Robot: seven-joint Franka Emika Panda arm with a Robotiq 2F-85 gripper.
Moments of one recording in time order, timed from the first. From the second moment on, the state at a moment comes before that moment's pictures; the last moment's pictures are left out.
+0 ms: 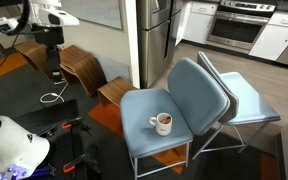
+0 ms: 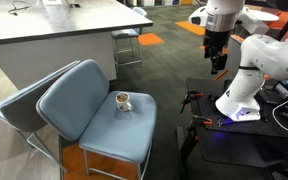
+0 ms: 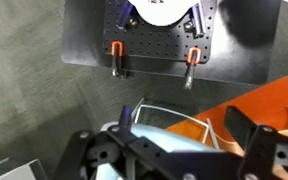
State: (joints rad) arm 0.09 -0.75 0.23 -2.62 0.02 1.60 0.14
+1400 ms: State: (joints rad) arm -0.03 0.32 0.00 -2.08 -0.04 2.36 0.18
